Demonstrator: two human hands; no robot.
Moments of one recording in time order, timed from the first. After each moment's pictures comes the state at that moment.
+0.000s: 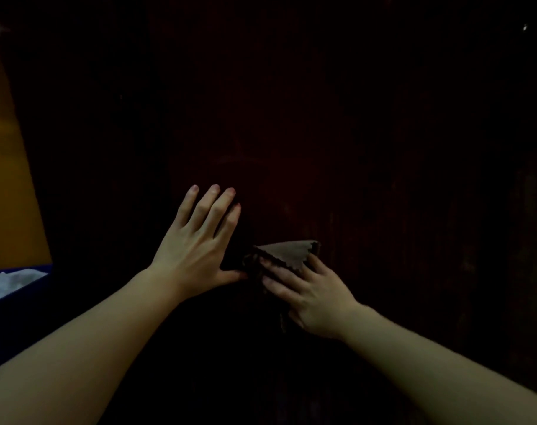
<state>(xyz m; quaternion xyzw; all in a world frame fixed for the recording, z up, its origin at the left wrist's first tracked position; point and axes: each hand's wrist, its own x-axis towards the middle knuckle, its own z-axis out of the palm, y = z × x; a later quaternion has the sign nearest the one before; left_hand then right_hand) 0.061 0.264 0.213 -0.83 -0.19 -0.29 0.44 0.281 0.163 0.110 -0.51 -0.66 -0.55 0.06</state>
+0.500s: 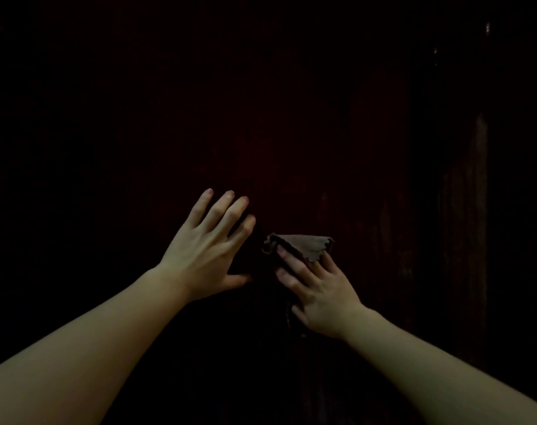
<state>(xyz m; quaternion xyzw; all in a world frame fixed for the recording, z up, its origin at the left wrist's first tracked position) 0.166 0.220 0.231 -0.83 -0.11 -0.27 0.47 0.374 0.106 0.111 -0.58 -0.61 -0.53 0.12</state>
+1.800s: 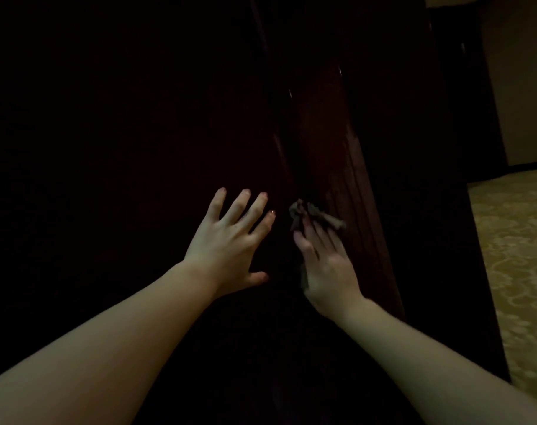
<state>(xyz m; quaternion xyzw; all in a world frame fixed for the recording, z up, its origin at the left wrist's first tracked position) 0.369 0.115 0.264 -0.82 -0.07 -0.22 0.53 0.533 0.026 0.132 -0.66 -0.44 -0.49 0.36</state>
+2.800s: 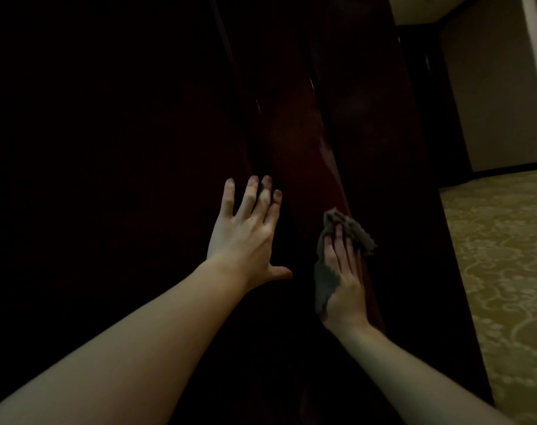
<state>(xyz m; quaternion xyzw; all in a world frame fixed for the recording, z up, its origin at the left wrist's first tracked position) 0.454 0.081 0.274 -0.83 -0.10 -0.28 0.48 0.598 0.012 0.106 -0.70 -0.32 -0.42 0.48</state>
